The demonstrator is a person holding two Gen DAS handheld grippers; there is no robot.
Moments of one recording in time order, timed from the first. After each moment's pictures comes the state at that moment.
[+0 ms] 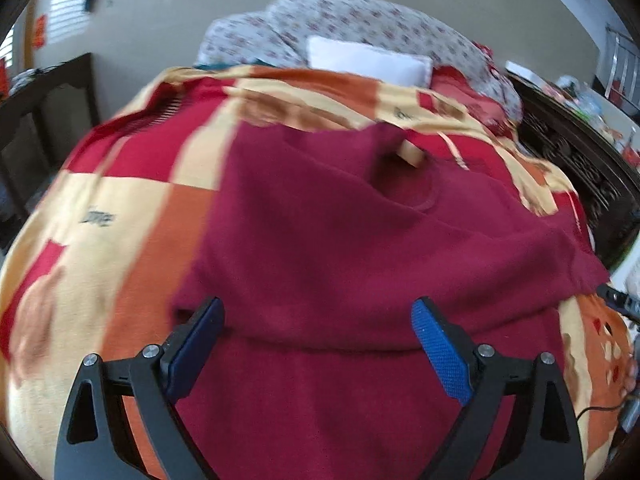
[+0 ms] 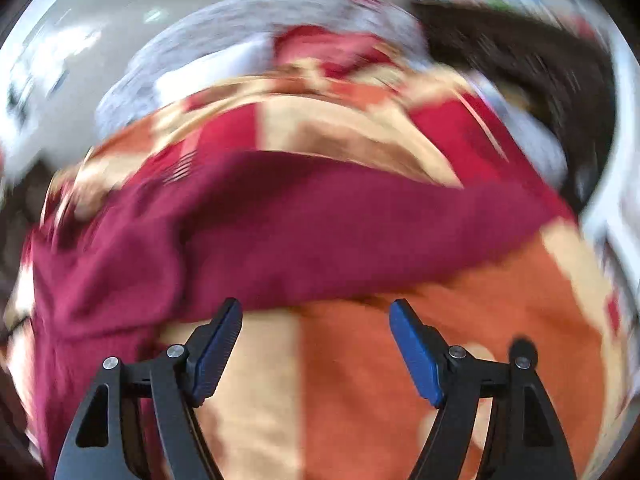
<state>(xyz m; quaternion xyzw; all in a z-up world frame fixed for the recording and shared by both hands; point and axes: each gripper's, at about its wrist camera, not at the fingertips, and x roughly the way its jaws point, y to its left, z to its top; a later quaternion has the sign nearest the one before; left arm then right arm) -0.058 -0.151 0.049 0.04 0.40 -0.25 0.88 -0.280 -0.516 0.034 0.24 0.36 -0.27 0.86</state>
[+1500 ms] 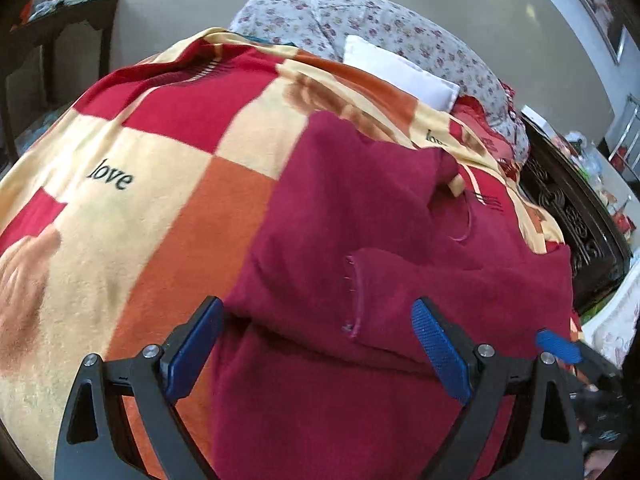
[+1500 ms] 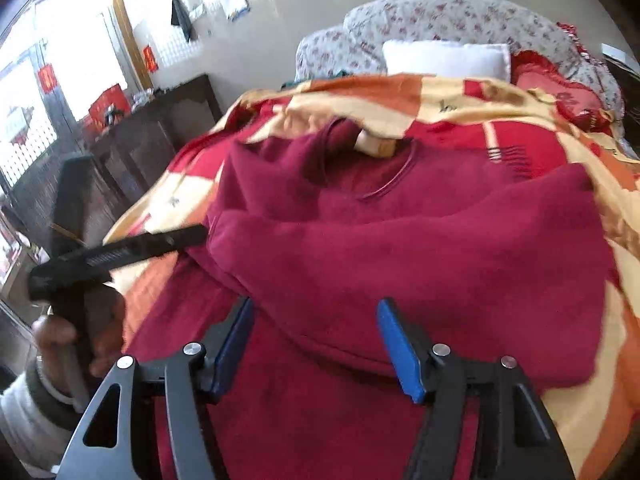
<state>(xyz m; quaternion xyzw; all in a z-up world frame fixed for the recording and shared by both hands) -0.020 -0.092 0.035 -0.07 0.43 -0.25 0.86 -0.148 -0.299 0.057 0.11 0.36 0.03 0.93</state>
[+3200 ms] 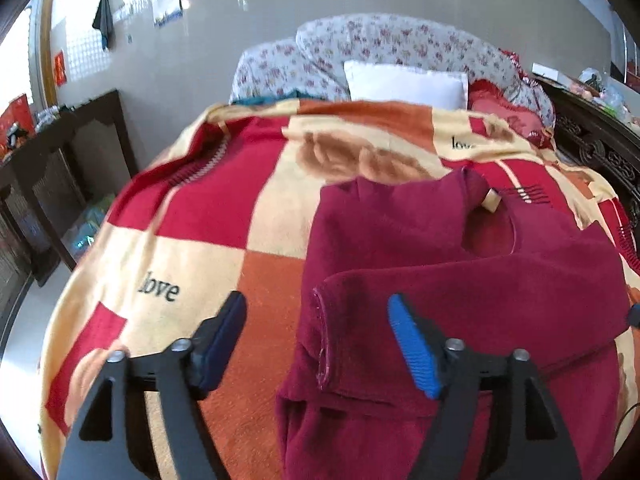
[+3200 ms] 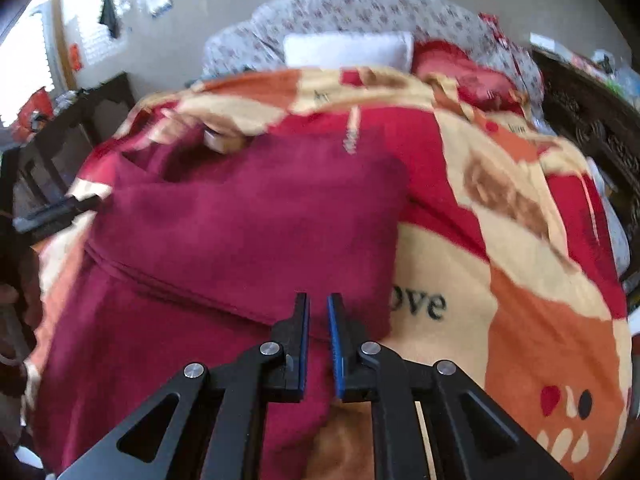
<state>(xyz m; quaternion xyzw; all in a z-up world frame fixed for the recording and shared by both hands) -0.016 -0.111 0.070 0.09 0.35 -0.18 0.92 -0.196 -0.371 0.069 0.08 0.39 -0.11 0.91</state>
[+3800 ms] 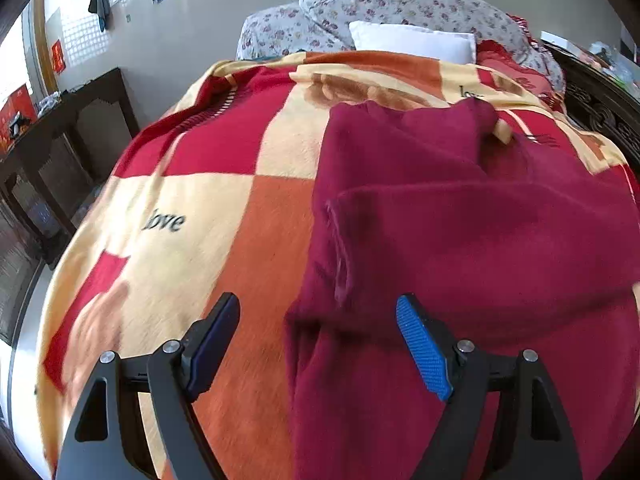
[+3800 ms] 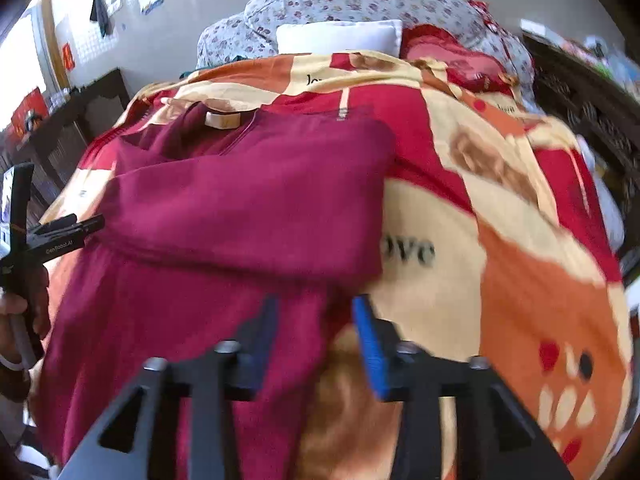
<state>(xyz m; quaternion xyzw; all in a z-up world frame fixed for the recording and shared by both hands) -0.041 -0.097 0.040 0.11 0.41 -0.16 0.89 -0.232 -0.367 0.053 0.11 0.42 -0.12 0.89</state>
